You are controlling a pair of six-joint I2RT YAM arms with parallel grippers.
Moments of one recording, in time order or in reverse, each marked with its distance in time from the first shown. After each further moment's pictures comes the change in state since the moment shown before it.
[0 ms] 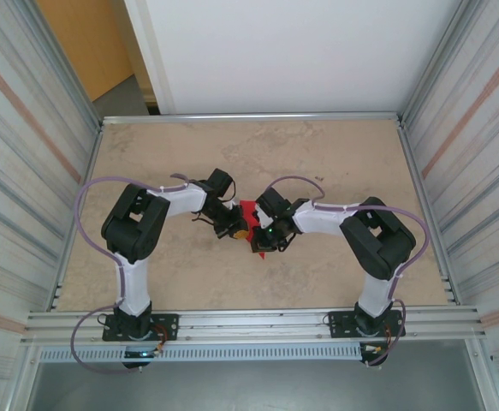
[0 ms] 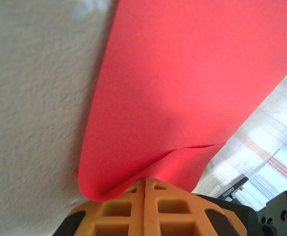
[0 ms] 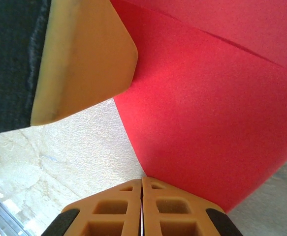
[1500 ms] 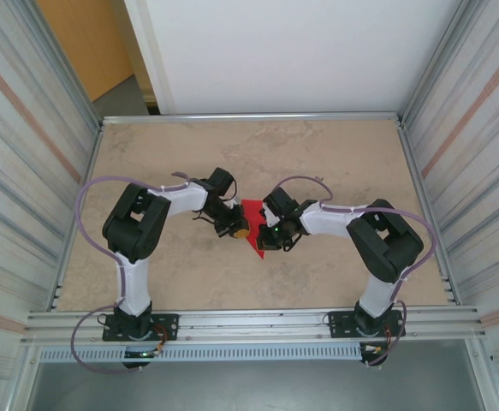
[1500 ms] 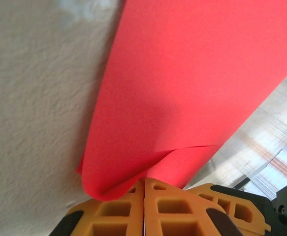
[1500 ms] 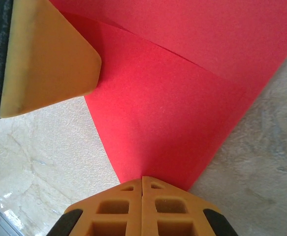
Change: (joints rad) left arm -0.002 -0.001 0.021 -0.006 -0.011 0.005; right arm -0.037 -0.045 -0.055 0.039 0.024 0.026
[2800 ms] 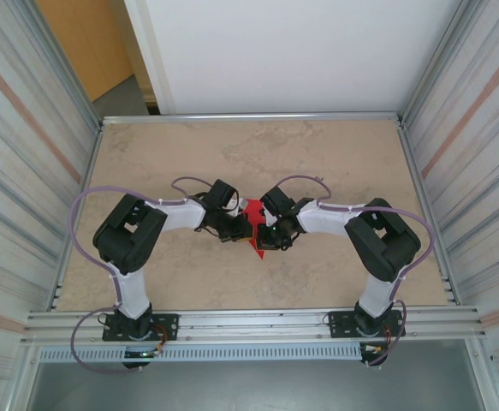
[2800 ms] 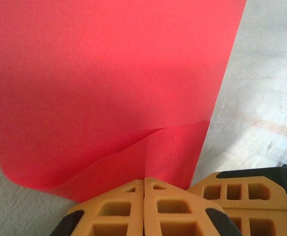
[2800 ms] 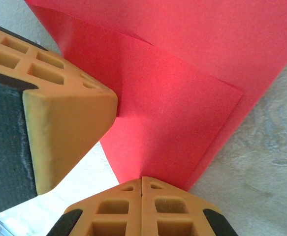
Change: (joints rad) left arm -0.065 -0.110 -0.216 0.326 -0.071 0.146; right arm 0.013 0.021 0.041 -0.064 0.037 0.050
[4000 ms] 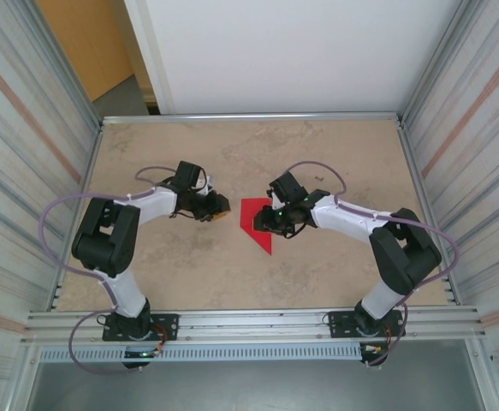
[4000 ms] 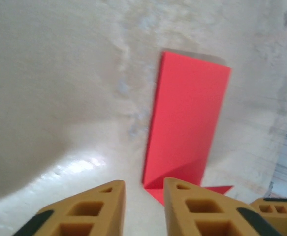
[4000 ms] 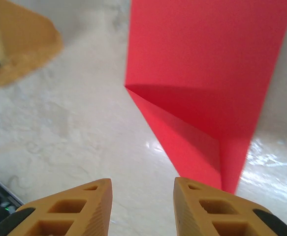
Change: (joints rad) left arm 0.234 -0.117 -0.002 -0.038 0.010 -0.033; right arm -0.054 -0.154 0.030 0.030 0.019 0.106
